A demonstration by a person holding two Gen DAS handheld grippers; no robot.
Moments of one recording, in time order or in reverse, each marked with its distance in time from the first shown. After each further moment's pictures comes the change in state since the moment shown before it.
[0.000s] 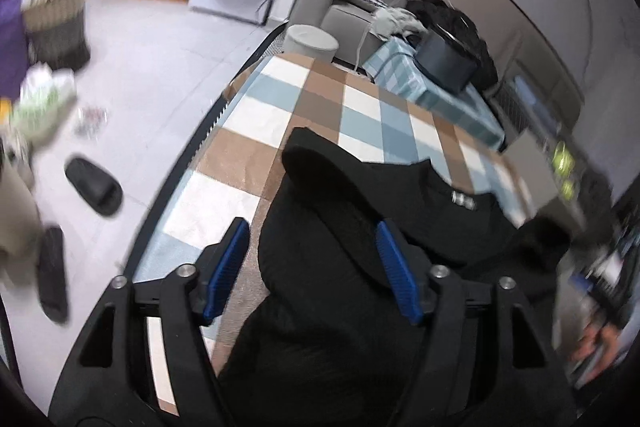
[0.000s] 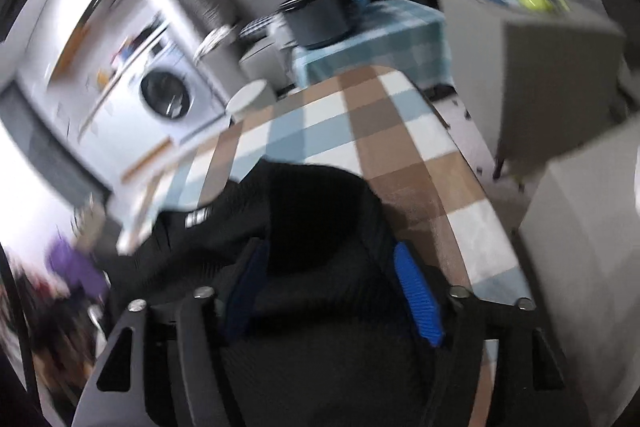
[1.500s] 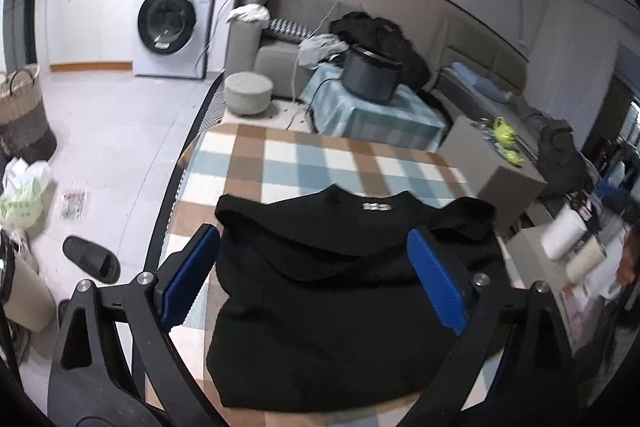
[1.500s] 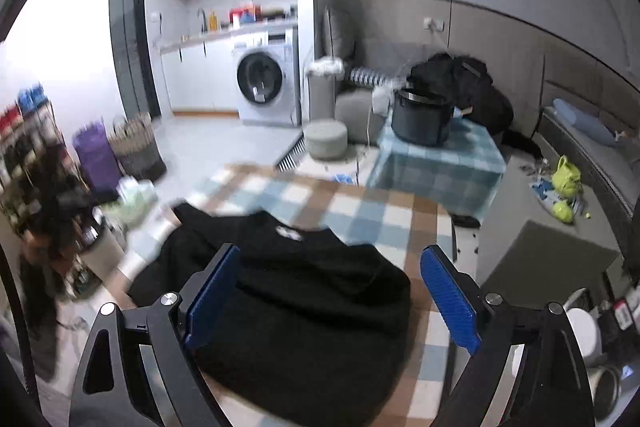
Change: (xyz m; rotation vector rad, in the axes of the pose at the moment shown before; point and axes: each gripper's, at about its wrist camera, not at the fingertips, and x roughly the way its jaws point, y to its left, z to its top) left arm -0.173 -0.063 0.023 0.198 -0.088 -0.134; right arm -0.191 0.117 0.024 -0.516 -0.153 0.045
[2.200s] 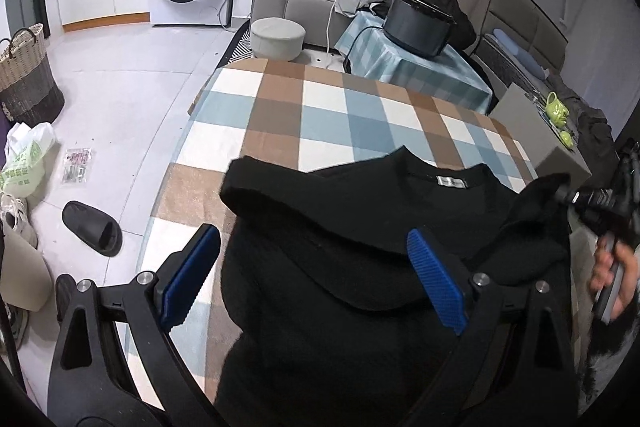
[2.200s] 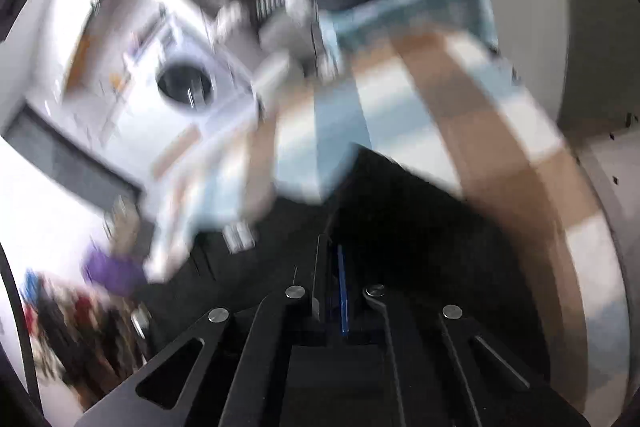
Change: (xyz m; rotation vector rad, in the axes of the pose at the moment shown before) left arm 0.179 0.052 -0.012 -0.051 0.164 0.096; right arm 0.255 -0.098 -0.061 0.710 0.156 0.117
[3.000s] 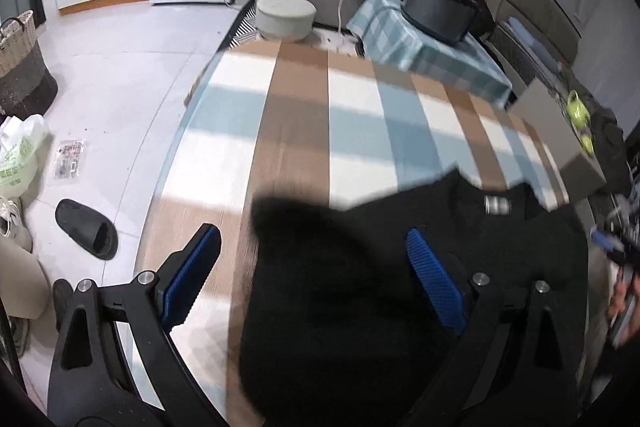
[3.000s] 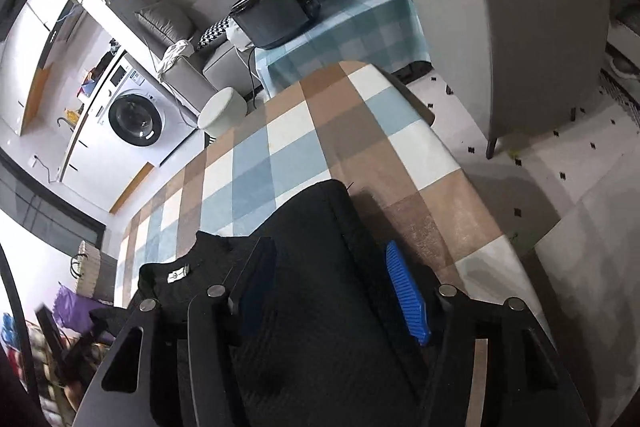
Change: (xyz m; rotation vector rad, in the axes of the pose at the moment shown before) left arm 0.094 0.023 0.051 -0.026 0.078 0.020; right arm -0.025 -0.056 0.002 0.053 -0.031 -0.198
